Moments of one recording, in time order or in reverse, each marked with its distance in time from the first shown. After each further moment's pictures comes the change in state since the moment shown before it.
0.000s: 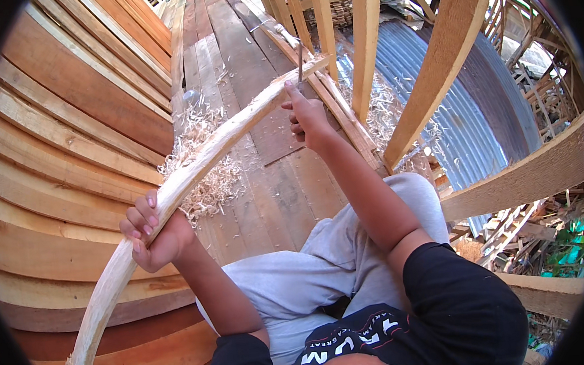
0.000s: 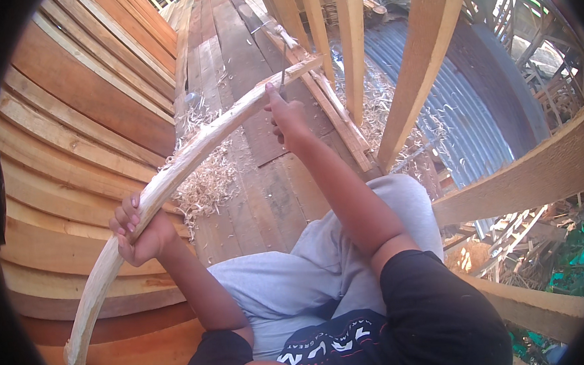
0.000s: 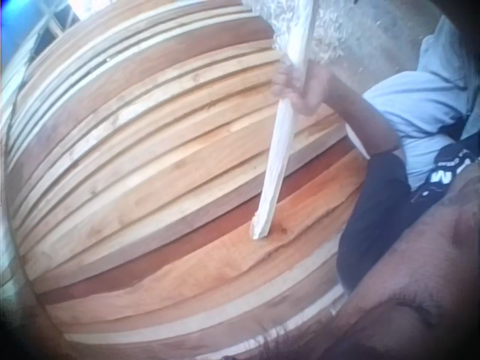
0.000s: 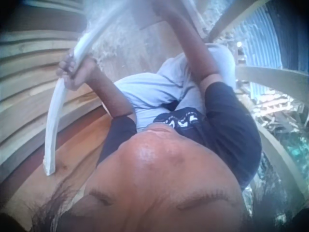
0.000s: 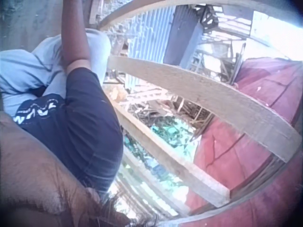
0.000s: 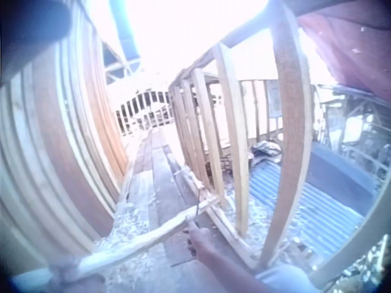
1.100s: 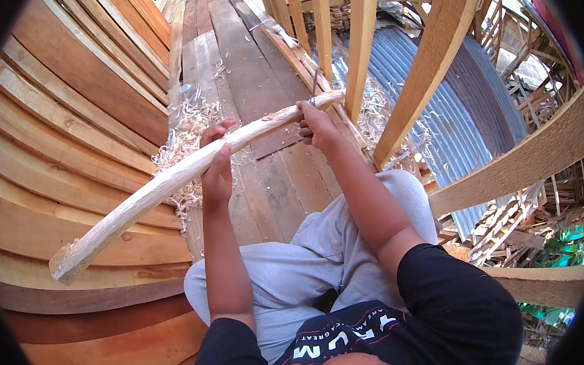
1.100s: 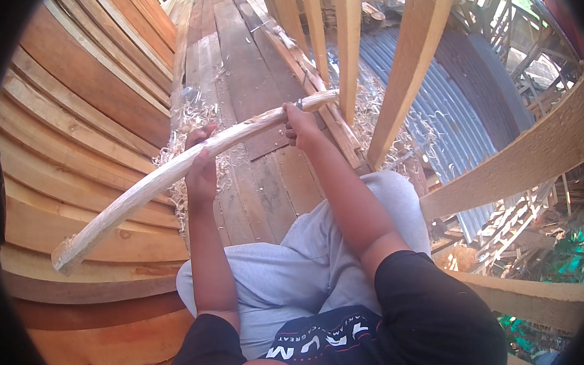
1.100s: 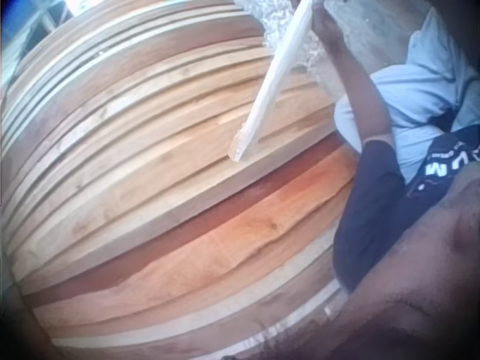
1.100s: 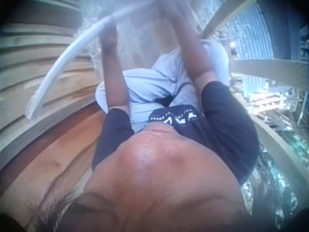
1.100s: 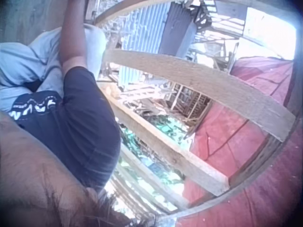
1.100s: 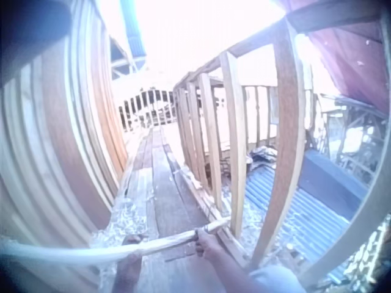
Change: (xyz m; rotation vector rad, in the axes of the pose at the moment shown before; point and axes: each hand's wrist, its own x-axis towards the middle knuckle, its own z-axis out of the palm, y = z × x) left_hand -0.040 -0.092 0.005 0.321 -0.214 -0.570; right_hand 0.042 0.039 -0.044 0.044 -0.013 0.145
